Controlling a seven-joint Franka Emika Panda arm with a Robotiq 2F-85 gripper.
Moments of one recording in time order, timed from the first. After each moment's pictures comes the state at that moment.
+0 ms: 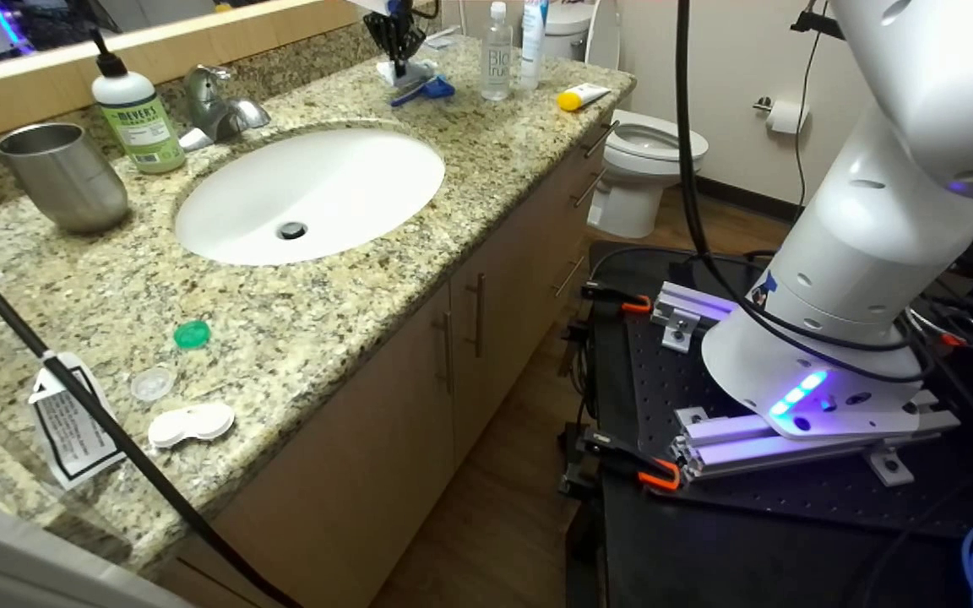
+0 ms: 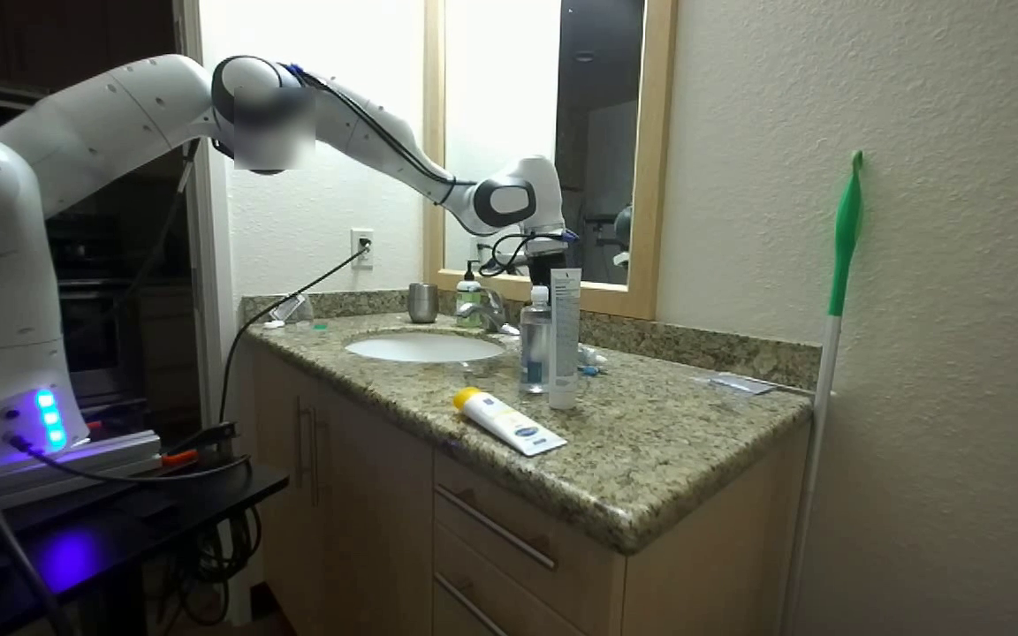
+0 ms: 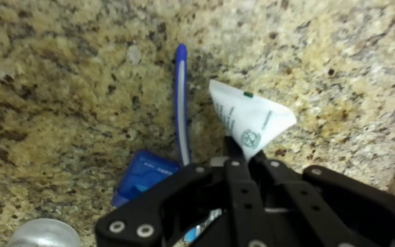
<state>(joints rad) -0.51 0.93 -0.36 -1.15 0.24 2.21 1.16</state>
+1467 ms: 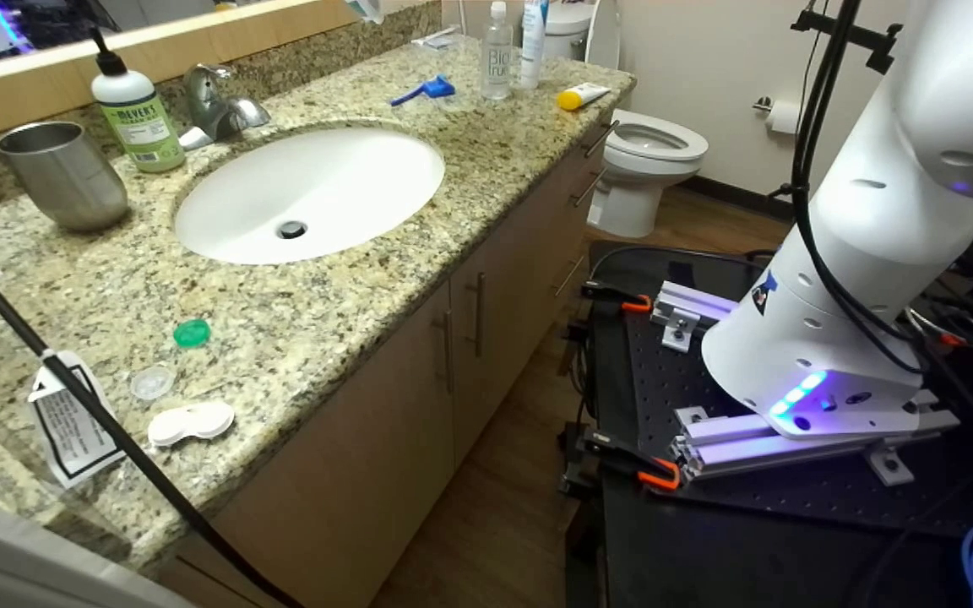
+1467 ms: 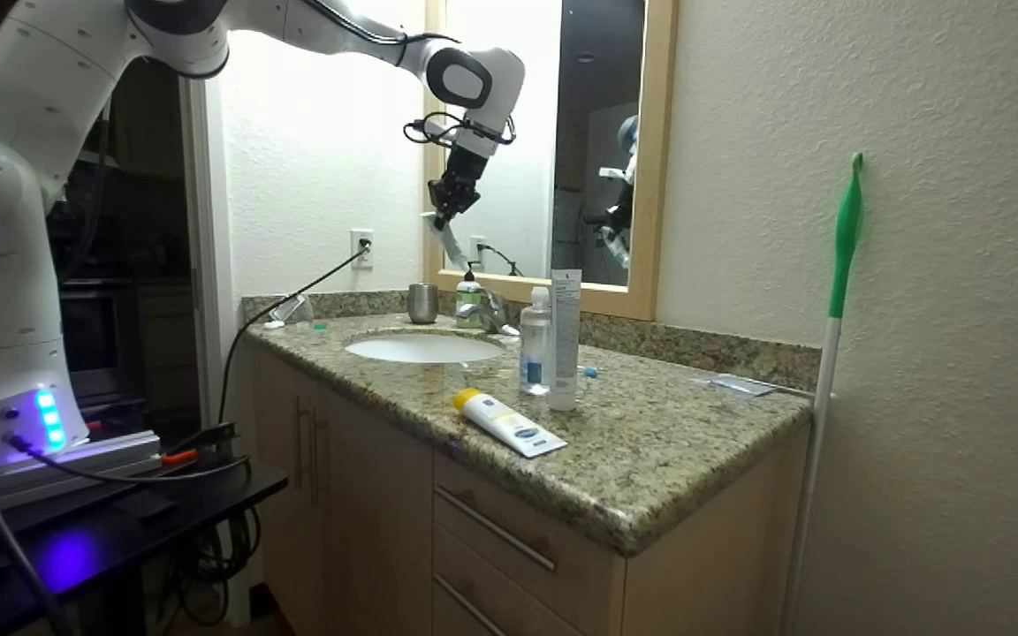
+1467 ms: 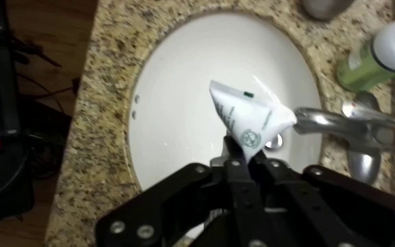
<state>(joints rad) -0.49 0.45 -0.23 -1.34 0.54 1.52 1.06</state>
